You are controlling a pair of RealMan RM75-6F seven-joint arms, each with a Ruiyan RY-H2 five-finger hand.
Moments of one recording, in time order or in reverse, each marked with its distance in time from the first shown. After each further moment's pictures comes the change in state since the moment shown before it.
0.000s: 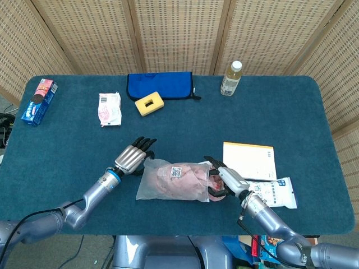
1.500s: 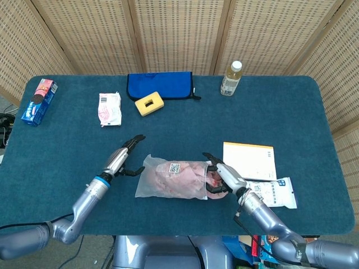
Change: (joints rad) left arm 0.150 0.134 -0.073 -0.279 -0.094 0.110 -0.420; right arm 0.028 -0.023 -0.001 0.008 0.047 0.027 0.013
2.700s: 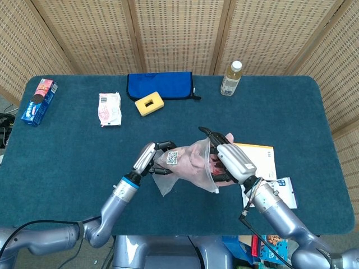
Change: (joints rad) left arm -0.093 -0.184 -0.123 -0.109 0.053 0.170 -0.066; right arm 0.096 0.392 0.158 -0.478 0.191 0.118 -0.271
